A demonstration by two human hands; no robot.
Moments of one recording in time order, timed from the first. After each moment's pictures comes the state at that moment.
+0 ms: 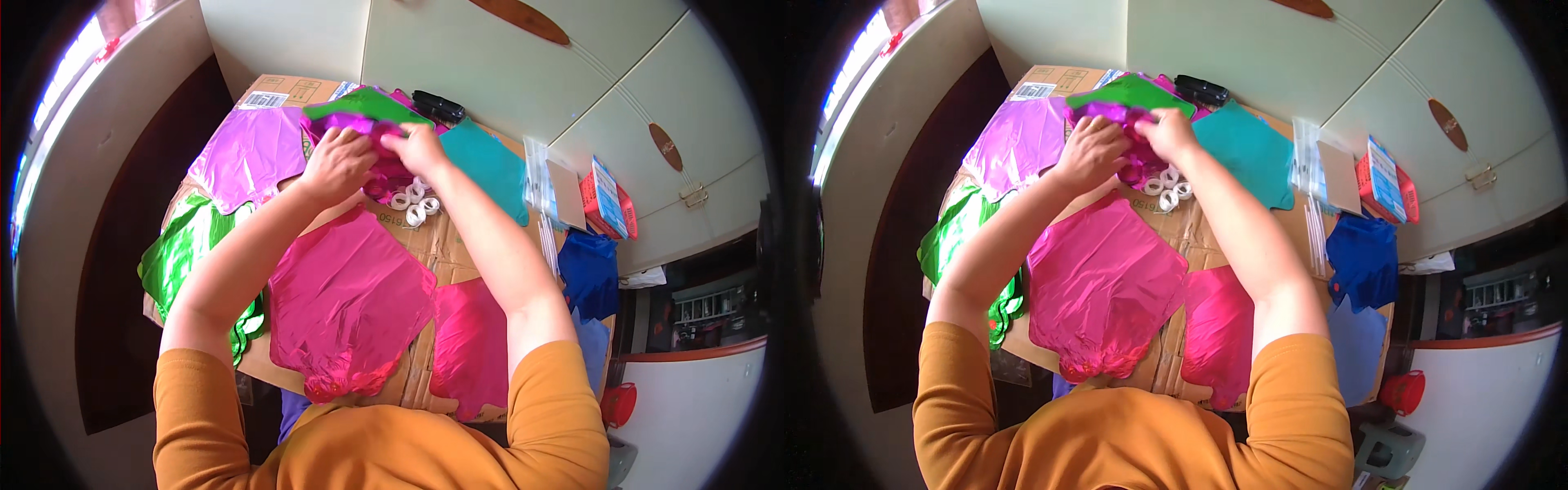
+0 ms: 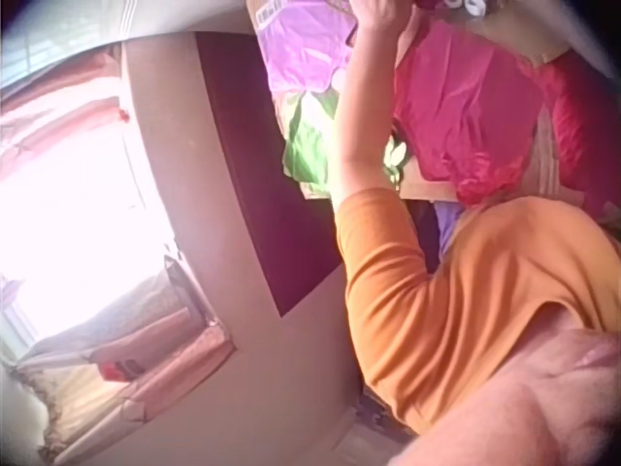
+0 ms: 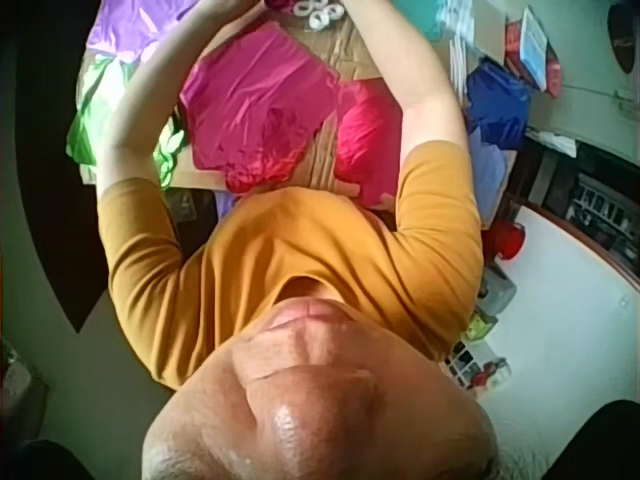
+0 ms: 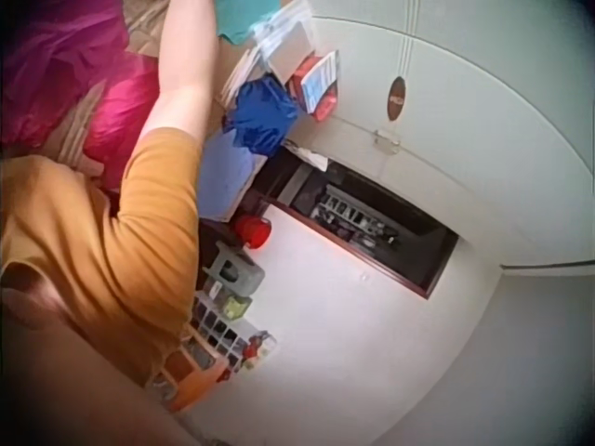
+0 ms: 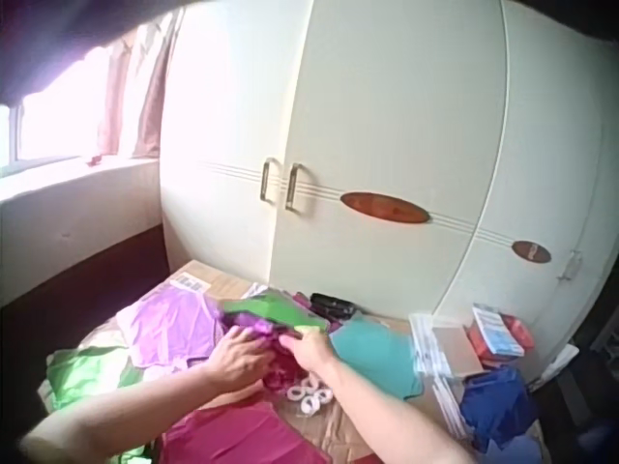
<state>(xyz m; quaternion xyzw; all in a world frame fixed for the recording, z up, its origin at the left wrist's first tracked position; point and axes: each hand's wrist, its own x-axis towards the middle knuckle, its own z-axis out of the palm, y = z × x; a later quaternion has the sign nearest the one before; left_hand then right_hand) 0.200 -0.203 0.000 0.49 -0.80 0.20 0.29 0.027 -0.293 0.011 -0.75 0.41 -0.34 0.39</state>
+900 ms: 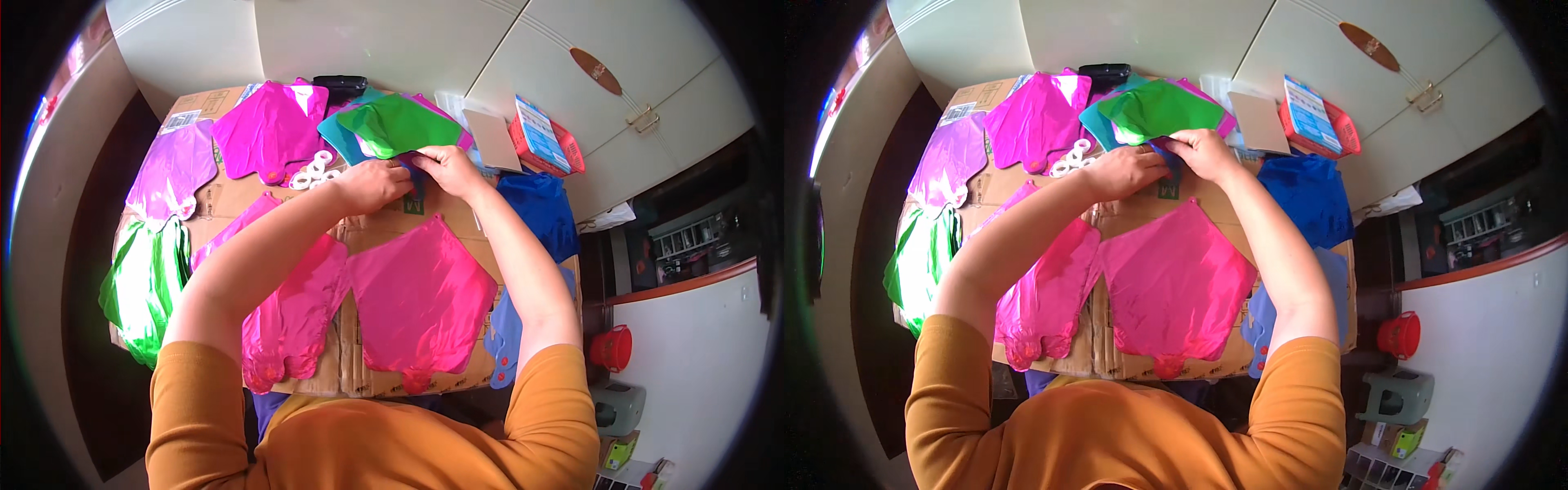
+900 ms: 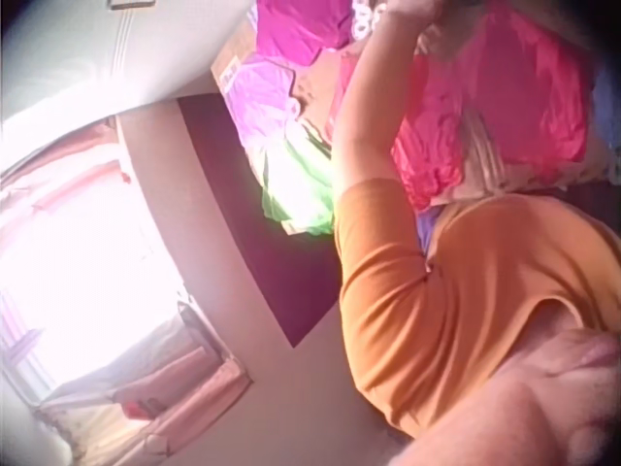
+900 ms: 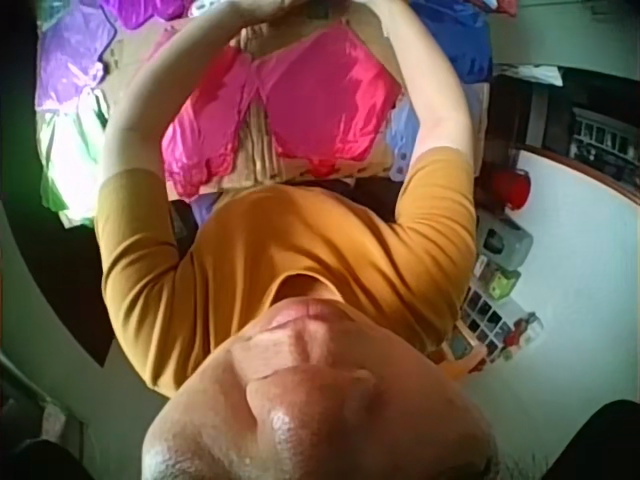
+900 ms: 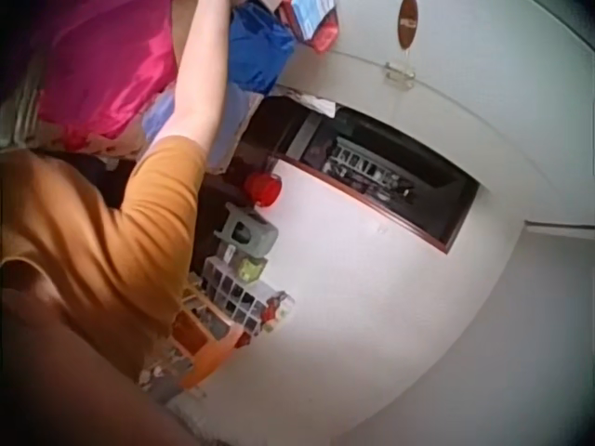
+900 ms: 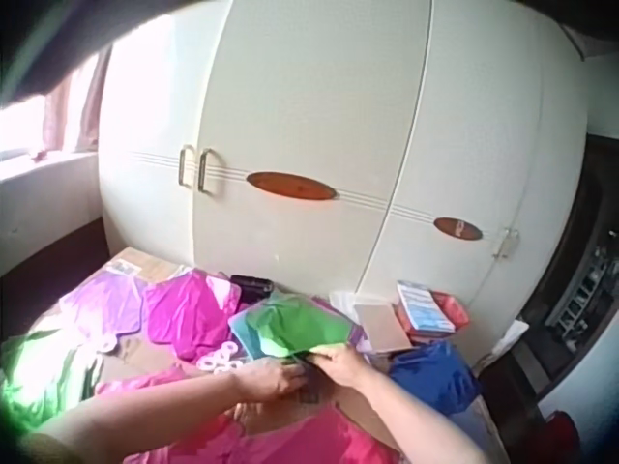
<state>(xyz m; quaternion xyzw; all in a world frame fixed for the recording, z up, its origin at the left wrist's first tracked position) 0.001 -0.217 -0.003 0.21 -0.96 0.03 0.18 -0.215 -0.255 0.011 -0.82 0.36 -0.32 0.31</state>
